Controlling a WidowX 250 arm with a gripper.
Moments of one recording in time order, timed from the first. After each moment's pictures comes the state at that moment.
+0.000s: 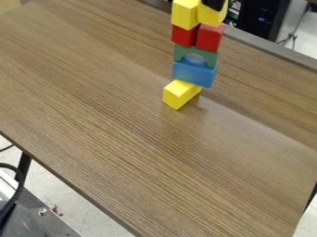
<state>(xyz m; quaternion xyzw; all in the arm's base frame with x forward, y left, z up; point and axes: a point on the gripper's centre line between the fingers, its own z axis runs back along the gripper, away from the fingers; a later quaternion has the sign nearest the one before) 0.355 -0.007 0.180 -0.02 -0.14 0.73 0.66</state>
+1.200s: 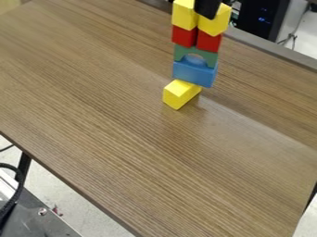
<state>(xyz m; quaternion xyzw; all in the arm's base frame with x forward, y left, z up) 0.356 -0.004 0.177 0.00 -0.14 0.73 0.67</state>
